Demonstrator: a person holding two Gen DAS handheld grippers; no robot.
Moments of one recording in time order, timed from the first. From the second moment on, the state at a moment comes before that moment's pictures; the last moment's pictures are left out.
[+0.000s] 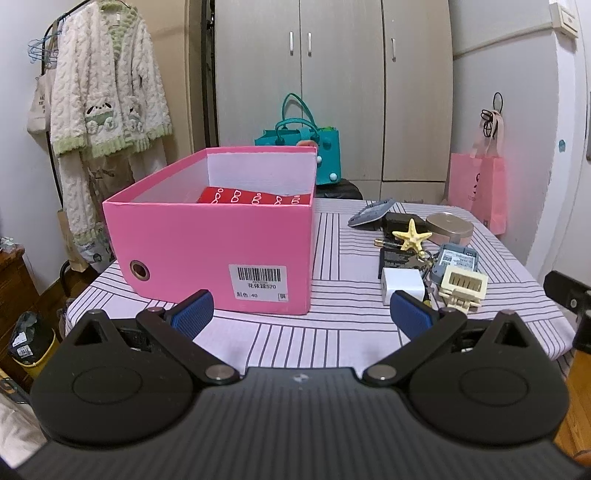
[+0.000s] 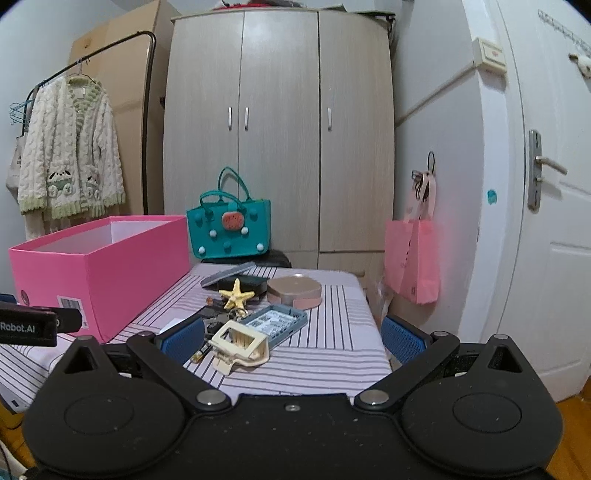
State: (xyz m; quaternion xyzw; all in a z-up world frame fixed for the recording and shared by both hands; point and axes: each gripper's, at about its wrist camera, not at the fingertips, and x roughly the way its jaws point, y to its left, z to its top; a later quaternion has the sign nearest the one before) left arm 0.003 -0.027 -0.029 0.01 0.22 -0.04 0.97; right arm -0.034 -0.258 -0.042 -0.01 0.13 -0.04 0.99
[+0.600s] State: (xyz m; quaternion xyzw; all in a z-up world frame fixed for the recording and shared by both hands) left arm 0.002 -0.015 -0.026 -0.04 0.20 -0.04 0.98; right arm -0.025 -0.269 -0.051 0.03 0.14 0.00 0.99
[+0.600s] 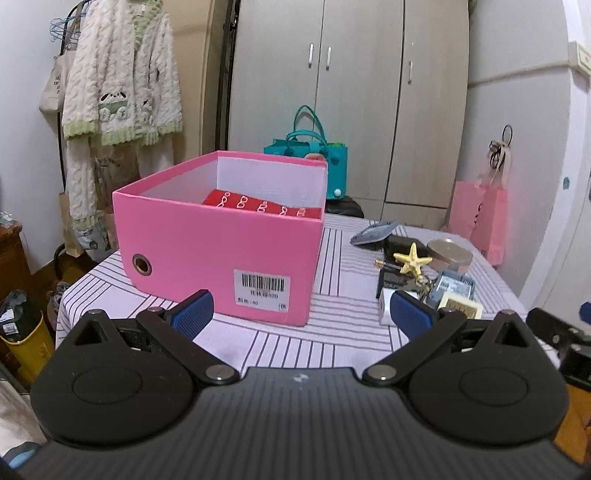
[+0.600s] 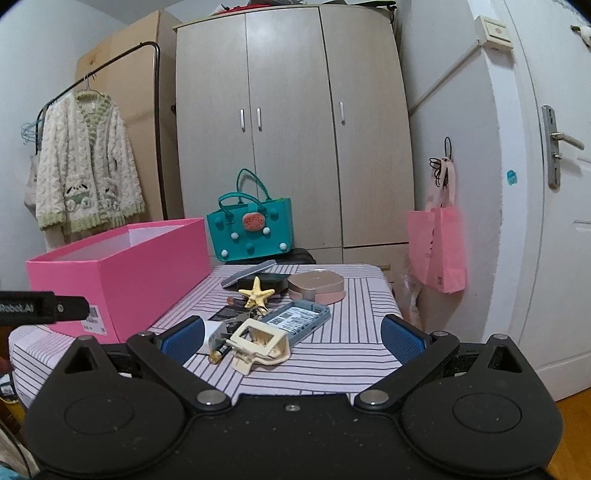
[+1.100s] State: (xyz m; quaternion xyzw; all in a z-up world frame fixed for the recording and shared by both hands) left arm 0.036 0.046 0.046 0.04 0.23 -0.11 0.97; right arm 0.048 -0.257 -0.059 0.03 0.25 0.10 0.96
